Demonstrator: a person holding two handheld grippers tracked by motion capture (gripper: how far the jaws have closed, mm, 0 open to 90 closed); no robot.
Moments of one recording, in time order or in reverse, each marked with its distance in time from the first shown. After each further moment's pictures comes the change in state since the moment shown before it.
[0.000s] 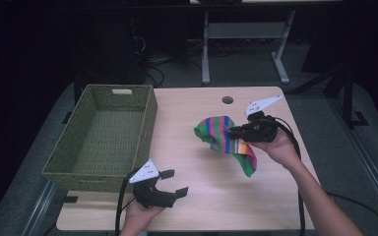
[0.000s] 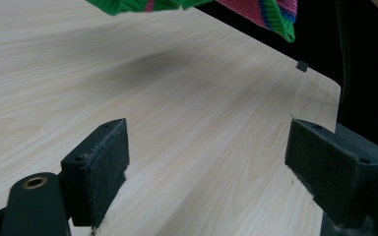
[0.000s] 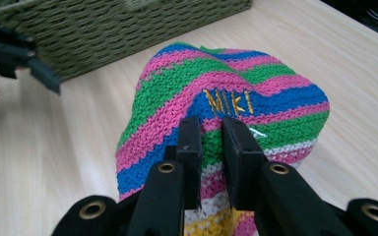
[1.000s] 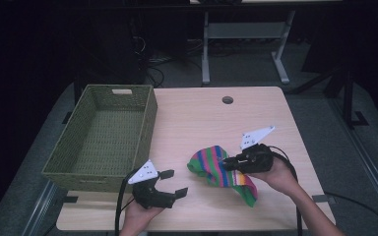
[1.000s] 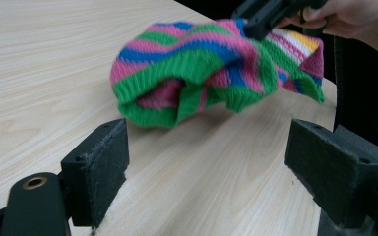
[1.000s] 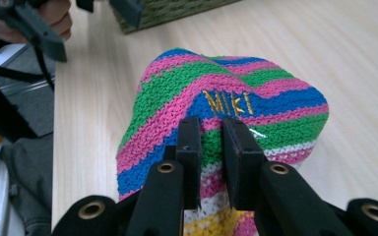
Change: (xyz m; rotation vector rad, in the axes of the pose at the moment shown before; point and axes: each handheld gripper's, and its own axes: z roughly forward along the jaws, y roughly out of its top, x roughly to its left) left arm -0.001 0.000 -0.002 -0.004 -0.002 0.004; right arm 0.048 -0.052 0.022 0.041 0.174 -0.085
